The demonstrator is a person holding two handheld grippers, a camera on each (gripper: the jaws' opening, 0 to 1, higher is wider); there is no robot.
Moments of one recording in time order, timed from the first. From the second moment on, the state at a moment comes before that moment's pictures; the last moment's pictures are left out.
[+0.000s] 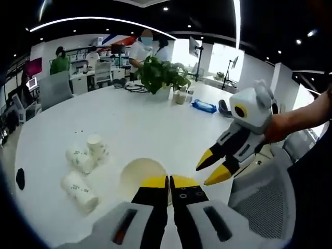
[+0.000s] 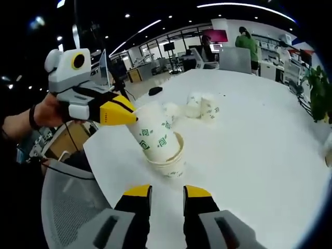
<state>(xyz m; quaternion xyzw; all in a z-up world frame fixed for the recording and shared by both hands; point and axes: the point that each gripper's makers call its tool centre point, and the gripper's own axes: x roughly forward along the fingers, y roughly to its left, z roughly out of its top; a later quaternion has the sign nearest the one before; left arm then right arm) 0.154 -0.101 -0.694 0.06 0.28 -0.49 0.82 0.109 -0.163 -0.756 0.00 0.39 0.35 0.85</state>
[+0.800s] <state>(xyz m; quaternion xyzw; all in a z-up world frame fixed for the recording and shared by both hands) 0.133 -0.126 -0.726 0.07 0.31 -0.51 0.80 0.102 -0.171 -0.758 0.00 0.39 0.34 0.85</state>
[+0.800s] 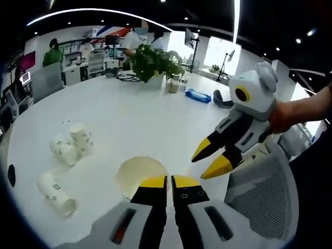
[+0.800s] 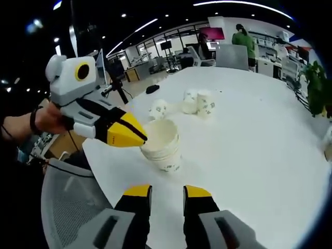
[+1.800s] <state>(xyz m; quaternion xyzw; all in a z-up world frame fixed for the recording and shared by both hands) 0.160 -0.088 -0.703 0.01 0.29 -0.47 0.83 0.096 -0.165 -0.767 0.00 0.40 0.35 0.85</state>
